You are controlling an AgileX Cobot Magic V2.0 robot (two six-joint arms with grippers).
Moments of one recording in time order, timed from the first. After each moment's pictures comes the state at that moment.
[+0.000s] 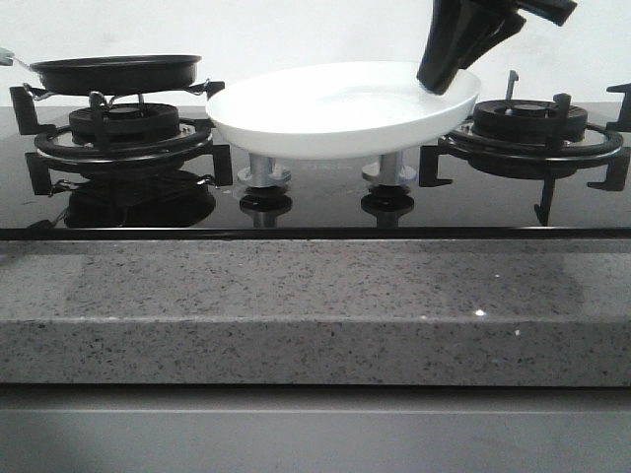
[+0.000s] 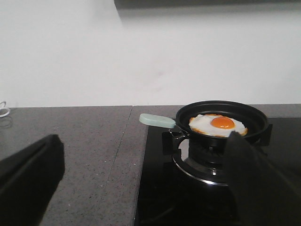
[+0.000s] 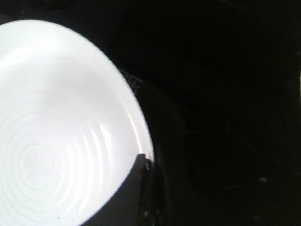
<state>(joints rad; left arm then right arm) 0.02 0.46 -0.50 -0.01 0.13 0.05 0.23 1.75 -1.61 0.40 1.05 -0.27</state>
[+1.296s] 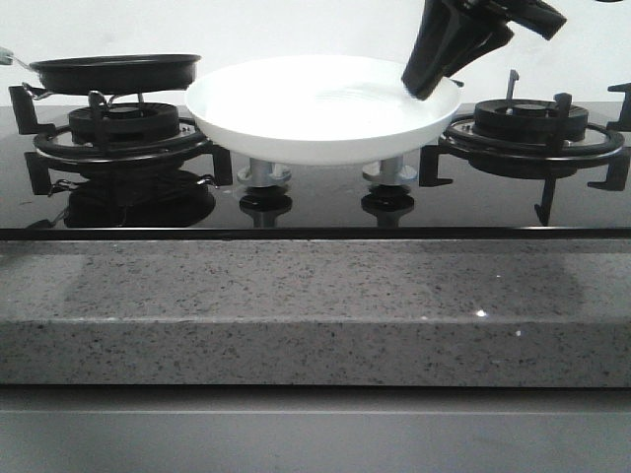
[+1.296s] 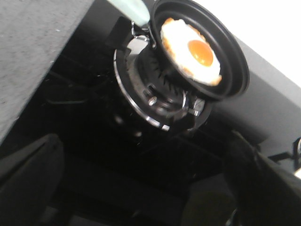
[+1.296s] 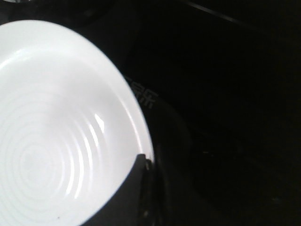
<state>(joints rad) 0.10 1.12 -0.88 -0.71 0.51 0.10 0.23 1.72 -1.53 0.49 0.94 -0.33</state>
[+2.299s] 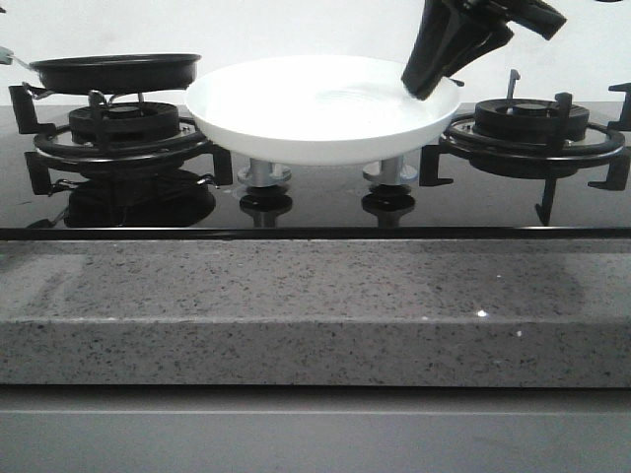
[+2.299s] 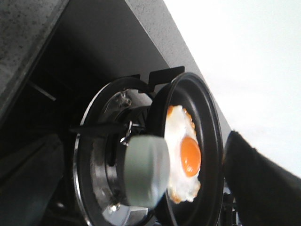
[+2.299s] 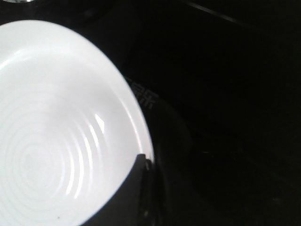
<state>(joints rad) 0.37 1.83 -1.41 -1.32 0.94 0.46 0.23 1.72 -1.53 0.49 0.94 -0.33</state>
